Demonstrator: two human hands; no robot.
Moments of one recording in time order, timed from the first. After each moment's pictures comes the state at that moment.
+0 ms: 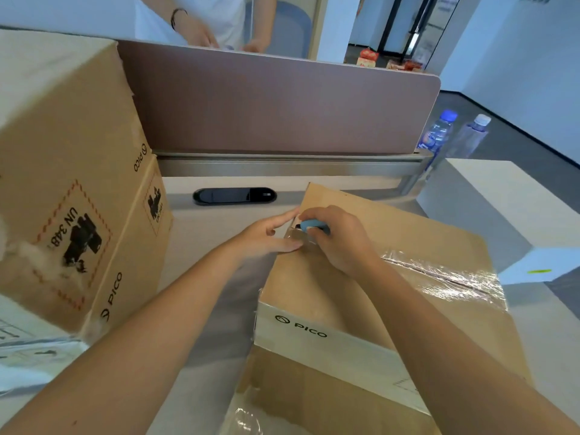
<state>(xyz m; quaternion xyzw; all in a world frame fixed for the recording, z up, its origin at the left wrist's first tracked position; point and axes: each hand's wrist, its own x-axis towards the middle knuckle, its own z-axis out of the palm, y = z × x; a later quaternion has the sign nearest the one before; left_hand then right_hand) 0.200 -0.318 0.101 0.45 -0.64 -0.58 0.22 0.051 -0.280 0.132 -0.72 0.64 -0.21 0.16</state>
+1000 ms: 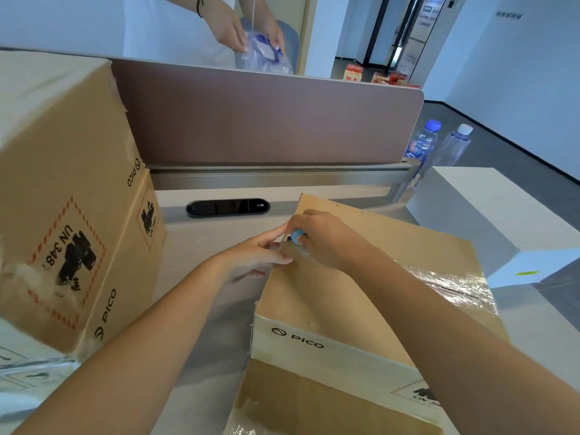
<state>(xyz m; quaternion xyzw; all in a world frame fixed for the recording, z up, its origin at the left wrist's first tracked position) 0.209 -0.322 0.095 0.43 -0.60 -0.66 0.16 0.067 -0.289 0.162 -0.77 0.62 -0.01 0.14</state>
